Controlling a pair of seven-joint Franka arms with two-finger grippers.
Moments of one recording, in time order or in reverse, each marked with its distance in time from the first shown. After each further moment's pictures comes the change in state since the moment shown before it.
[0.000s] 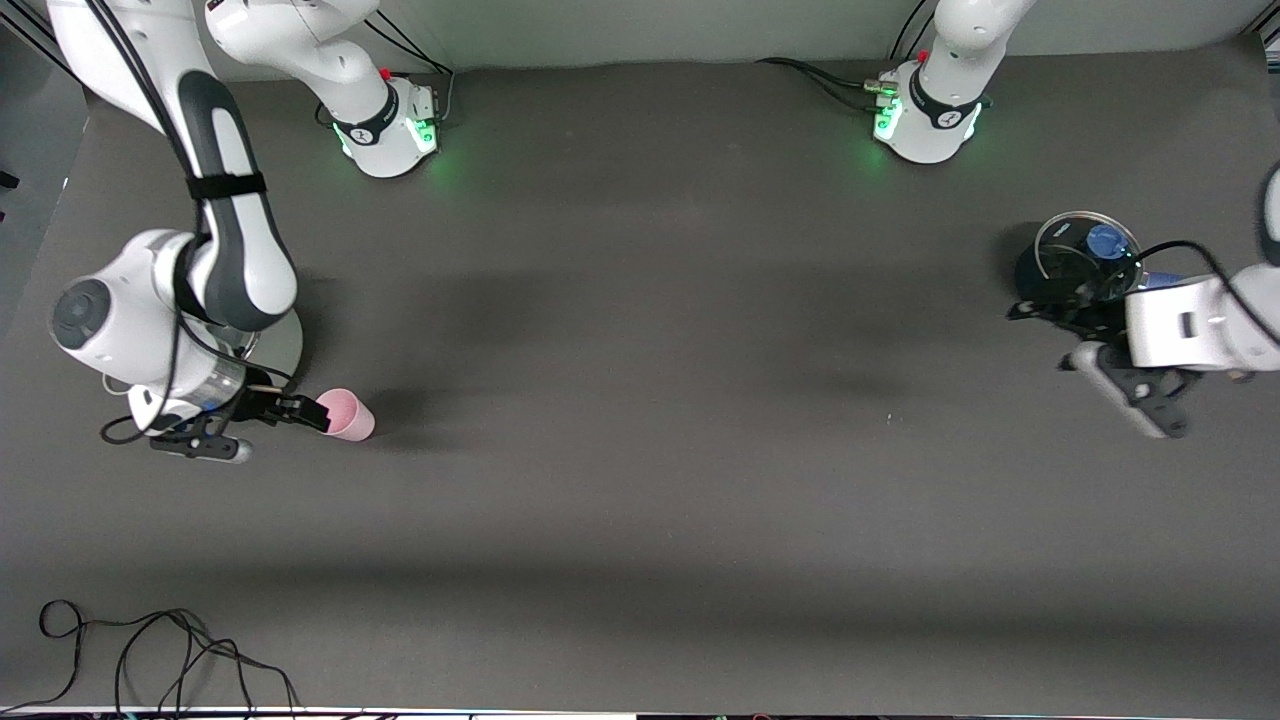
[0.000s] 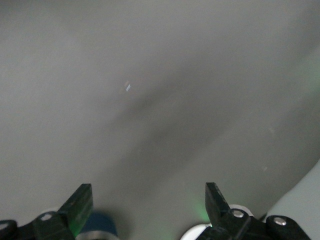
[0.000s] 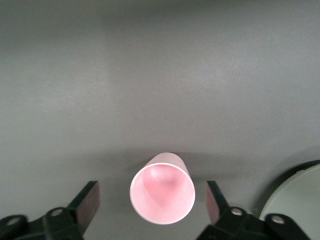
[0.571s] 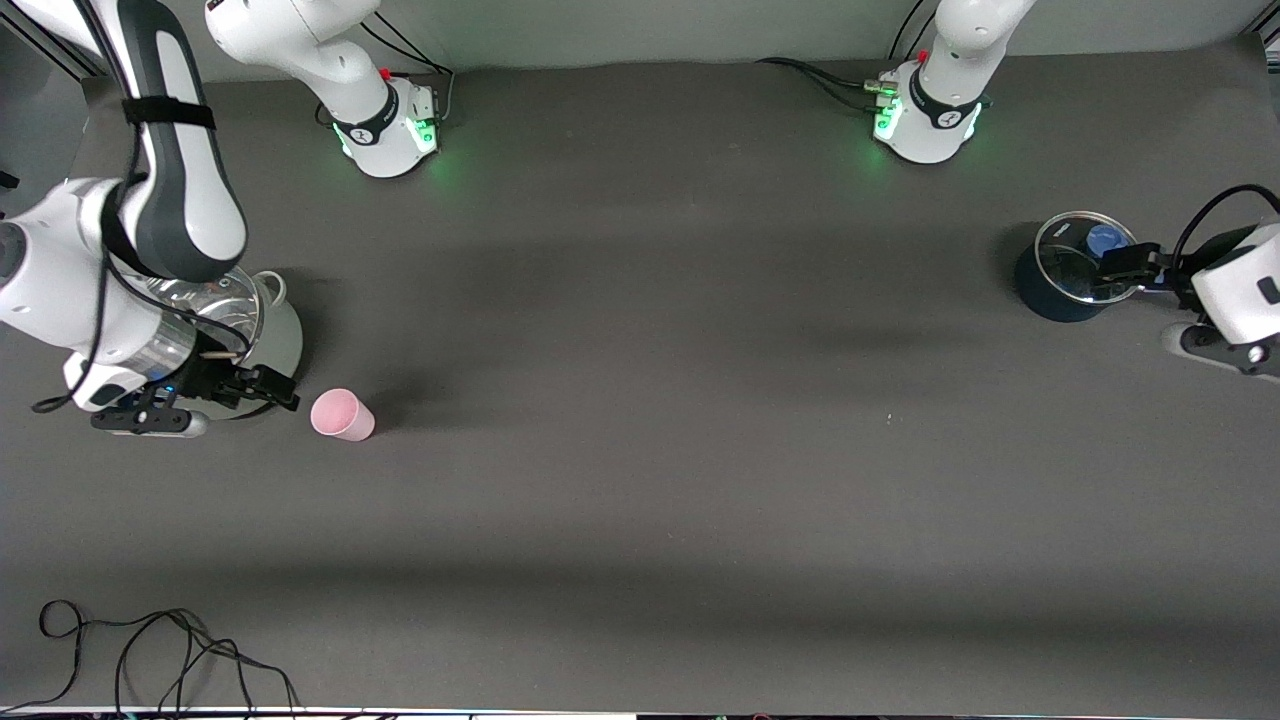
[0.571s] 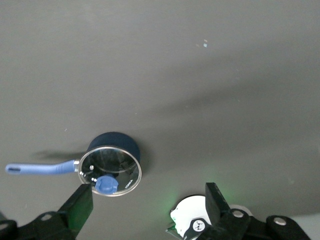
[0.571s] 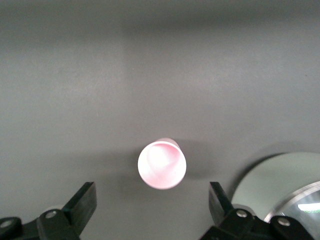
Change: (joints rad) left arm 0.005 -0.120 0.002 0.064 0.167 -0.151 -0.319; right arm 0.000 -0.137 -0.006 0.061 -0.147 -0.187 0.016
